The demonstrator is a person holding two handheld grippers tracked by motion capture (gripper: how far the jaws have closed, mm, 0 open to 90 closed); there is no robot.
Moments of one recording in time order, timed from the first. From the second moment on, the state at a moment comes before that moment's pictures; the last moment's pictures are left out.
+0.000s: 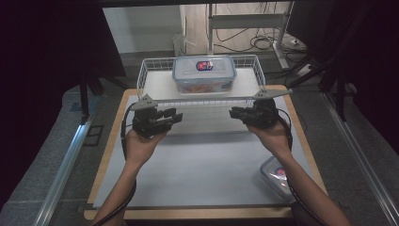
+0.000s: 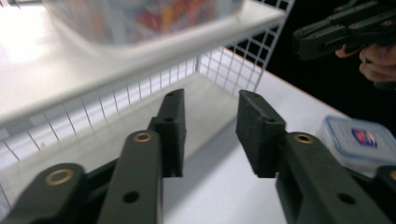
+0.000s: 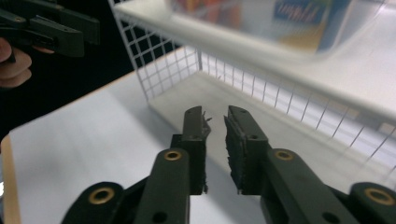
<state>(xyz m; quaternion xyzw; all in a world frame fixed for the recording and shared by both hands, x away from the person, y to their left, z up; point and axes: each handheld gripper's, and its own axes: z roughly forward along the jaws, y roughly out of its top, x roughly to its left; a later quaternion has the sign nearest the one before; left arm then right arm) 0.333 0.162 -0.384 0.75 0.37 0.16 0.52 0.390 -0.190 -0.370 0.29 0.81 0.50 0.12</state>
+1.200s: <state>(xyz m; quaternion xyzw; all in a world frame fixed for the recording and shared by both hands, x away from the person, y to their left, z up) 0.235 0.165 -0.502 0.79 0.40 0.21 0.42 0.321 -0.230 -0.478 0.30 0.85 0.40 0.15</state>
